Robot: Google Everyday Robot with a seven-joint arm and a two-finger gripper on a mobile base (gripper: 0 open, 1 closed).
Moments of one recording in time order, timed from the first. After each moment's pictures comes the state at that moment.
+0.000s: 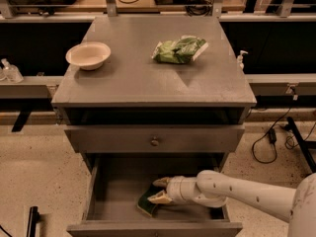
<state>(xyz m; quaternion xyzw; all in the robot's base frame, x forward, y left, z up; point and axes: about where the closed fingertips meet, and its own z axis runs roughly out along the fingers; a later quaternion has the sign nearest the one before) 0.536 -0.009 0.364 -0.54 0.72 0.23 0.38</state>
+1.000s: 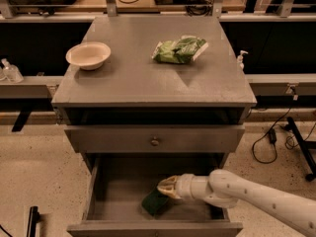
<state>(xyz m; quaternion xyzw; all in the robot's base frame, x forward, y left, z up) 0.534 -0.029 0.394 -0.51 0.71 0.26 0.40</state>
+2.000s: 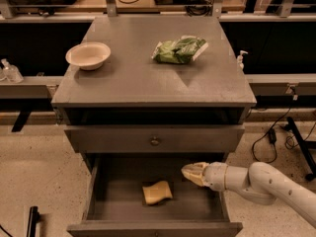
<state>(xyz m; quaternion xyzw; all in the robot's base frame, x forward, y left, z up) 0.537 -0.124 0.503 -0.42 0.72 0.32 0.46</state>
